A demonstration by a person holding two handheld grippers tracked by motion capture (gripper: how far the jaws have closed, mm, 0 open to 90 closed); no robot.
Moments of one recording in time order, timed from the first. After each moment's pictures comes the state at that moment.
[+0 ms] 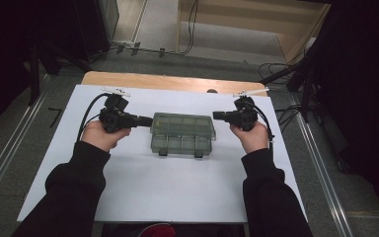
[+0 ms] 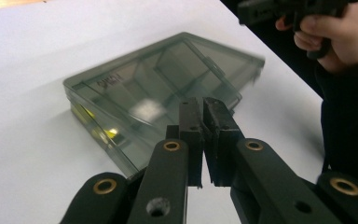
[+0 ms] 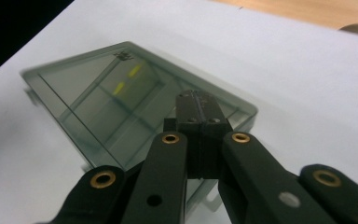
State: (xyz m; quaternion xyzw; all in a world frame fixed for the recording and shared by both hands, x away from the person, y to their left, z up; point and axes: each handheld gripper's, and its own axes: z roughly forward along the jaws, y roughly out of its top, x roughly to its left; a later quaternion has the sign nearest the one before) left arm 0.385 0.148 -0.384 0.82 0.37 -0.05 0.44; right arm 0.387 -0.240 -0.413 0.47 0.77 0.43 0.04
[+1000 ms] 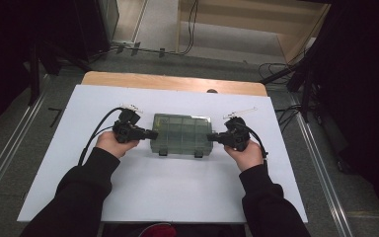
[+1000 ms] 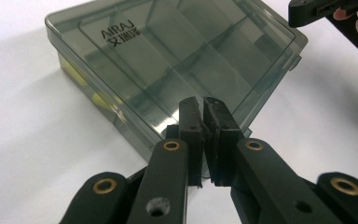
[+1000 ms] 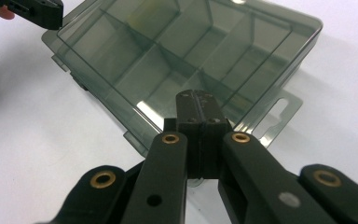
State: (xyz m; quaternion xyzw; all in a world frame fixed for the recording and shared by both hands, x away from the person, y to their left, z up) left arm 0.394 0.131 -0.451 0.85 0.35 -0.06 0.39; right arm 0.354 -0.220 -0.456 0.46 0.80 0.38 0.01
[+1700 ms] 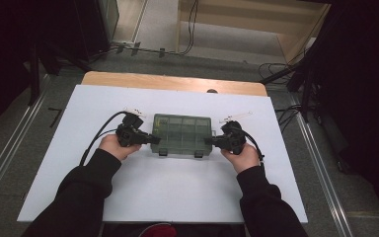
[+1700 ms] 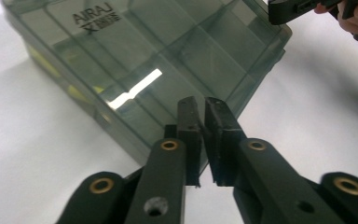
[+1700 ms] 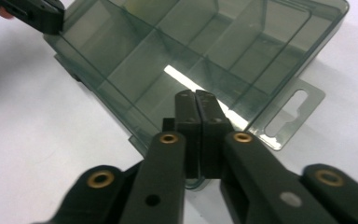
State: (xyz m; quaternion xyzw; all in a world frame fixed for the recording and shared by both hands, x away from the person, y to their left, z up) left arm 0.391 0.124 -0.462 0.86 0.33 -0.07 0.39; right arm 0.353 -0.213 -0.471 0.46 0.80 0.38 0.01
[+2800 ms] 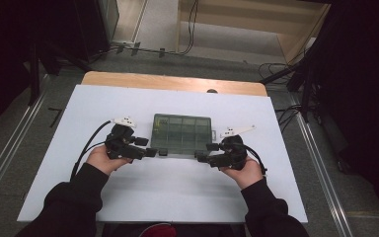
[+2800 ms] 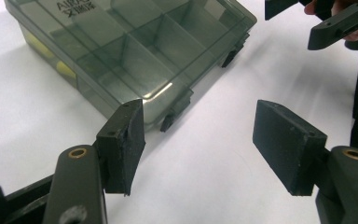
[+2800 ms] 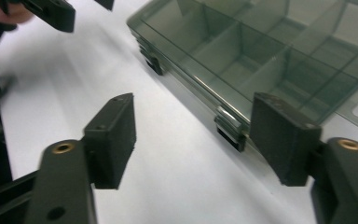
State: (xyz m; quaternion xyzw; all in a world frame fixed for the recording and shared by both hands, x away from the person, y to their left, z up) left arm 0.347 0.149 -0.448 0.85 0.32 -0.05 0.41; right arm 0.303 -0.206 -0.464 0.40 0.81 0.44 0.00
